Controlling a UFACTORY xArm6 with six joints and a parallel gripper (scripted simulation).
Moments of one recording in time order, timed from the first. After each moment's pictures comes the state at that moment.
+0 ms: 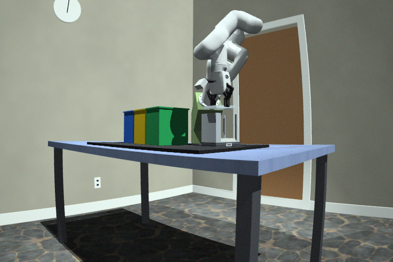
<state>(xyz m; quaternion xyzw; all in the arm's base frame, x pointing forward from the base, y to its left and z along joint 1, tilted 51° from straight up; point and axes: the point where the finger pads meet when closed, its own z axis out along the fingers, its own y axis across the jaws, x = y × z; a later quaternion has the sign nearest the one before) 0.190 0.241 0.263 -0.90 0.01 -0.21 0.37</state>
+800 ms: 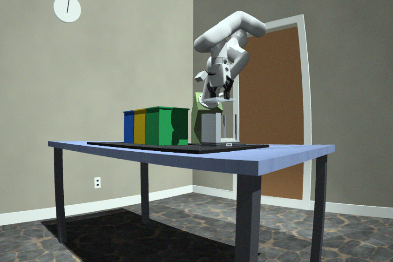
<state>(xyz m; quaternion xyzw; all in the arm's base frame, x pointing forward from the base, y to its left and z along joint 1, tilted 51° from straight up) 0.176 0.218 0.284 -0.90 0.01 -0.21 0.37</state>
